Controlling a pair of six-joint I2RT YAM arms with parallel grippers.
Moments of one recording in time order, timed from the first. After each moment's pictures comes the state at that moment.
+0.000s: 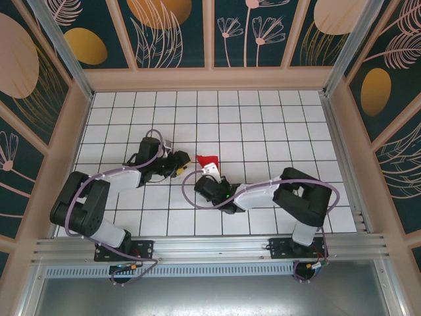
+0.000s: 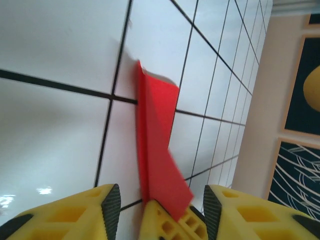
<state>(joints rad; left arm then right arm) -0.35 1.52 0.61 0.19 0.60 -1.06 1.13 1.73 0.76 0.07 0.54 0.49</state>
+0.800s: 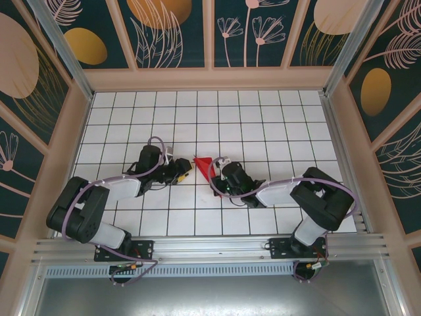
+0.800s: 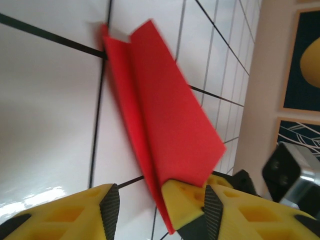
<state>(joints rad) -0.41 1.48 0.50 0.34 0.63 -1.07 0.90 1.60 0.54 0.41 -0.03 0.55</state>
